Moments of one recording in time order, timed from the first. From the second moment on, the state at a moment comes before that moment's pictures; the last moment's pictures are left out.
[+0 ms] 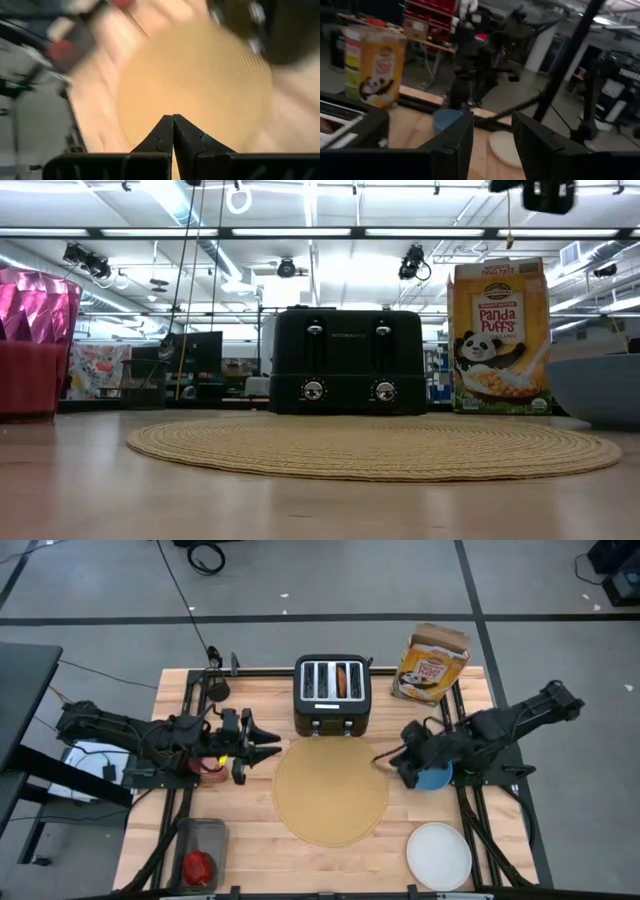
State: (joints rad) left arm -0.23 0.91 0.78 0.19 -0.27 -0.32; right arm 0.40 1.10 1.13 -0.94 0.32 1.10
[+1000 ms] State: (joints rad) left arm -0.33 0.92 0.78 0.18 -0.26 -0.36; right arm 0.16 1.50 0.89 -1.05 -0.04 1.32
